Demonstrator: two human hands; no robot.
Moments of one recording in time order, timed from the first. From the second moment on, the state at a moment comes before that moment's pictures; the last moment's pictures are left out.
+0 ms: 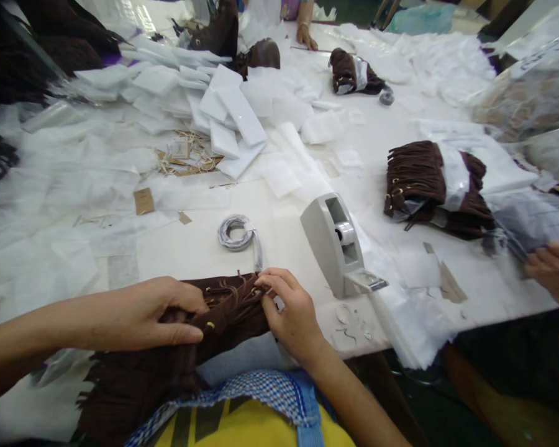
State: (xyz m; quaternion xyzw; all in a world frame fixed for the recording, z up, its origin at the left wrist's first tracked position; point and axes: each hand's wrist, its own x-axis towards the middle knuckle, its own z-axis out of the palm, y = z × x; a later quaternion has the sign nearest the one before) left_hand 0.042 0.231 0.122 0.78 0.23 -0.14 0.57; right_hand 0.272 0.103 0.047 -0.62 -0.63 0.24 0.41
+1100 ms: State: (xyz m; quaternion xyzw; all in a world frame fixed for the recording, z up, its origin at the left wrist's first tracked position) left_hand 0.097 0.243 0.054 0.98 0.01 0.05 0.20; right_hand 0.268 0.096 0.075 -0.47 -0.79 0.19 0.34
